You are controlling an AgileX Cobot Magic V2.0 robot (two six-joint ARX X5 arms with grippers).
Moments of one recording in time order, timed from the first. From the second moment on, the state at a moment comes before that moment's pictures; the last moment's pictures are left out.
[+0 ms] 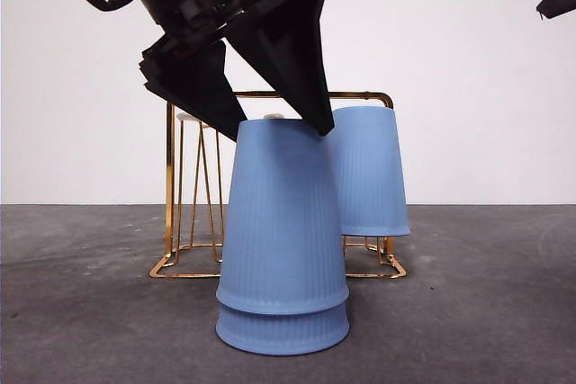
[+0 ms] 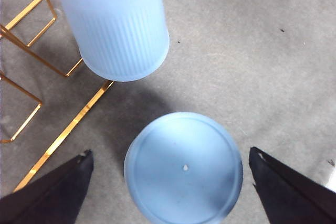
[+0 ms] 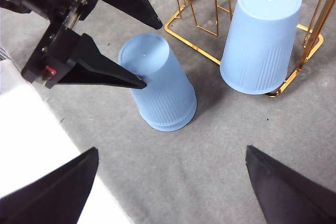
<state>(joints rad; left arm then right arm) -0.87 1.42 1.06 -0.51 0.07 0.02 0.60 0.69 0.82 -0.81 -0.31 0.07</state>
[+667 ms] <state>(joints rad) -0.88 1.42 1.06 -0.53 0.09 0.02 0.60 0.67 0.82 -0.80 -0.31 0.07</state>
